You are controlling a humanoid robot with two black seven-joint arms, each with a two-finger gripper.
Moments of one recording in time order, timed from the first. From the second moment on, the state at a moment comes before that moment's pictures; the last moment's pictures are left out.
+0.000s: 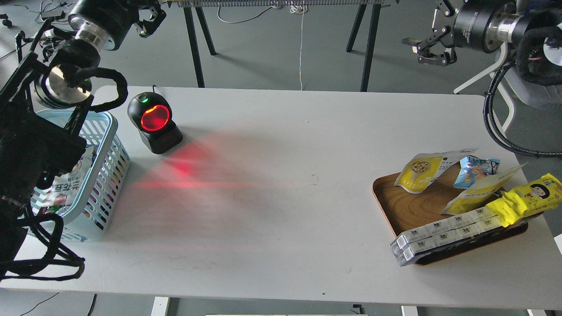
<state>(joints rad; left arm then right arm) -0.88 0.32 -1.15 -0.84 0.20 -0.25 -0.02 1.55 -0.68 -0.13 0.98 0.34 0.31 -0.21</state>
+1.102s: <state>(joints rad) -0.88 0.33 -1.15 -0.83 0.19 -0.26 -0.02 2.06 -0.78 -0.84 1.50 0.66 -0.20 -0.49</state>
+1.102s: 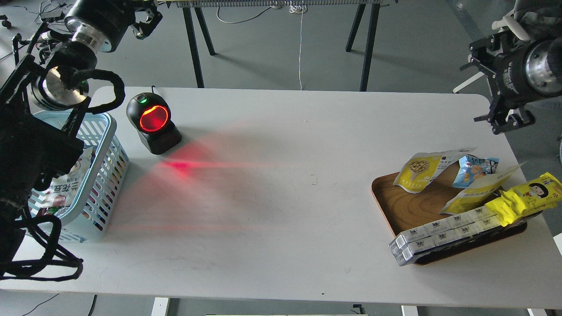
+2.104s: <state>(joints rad) -0.88 0.35 -1.15 -0.83 0.20 -0.26 -0.02 1.67 -0.75 -0.56 1.48 0.61 -0.38 -0.49</state>
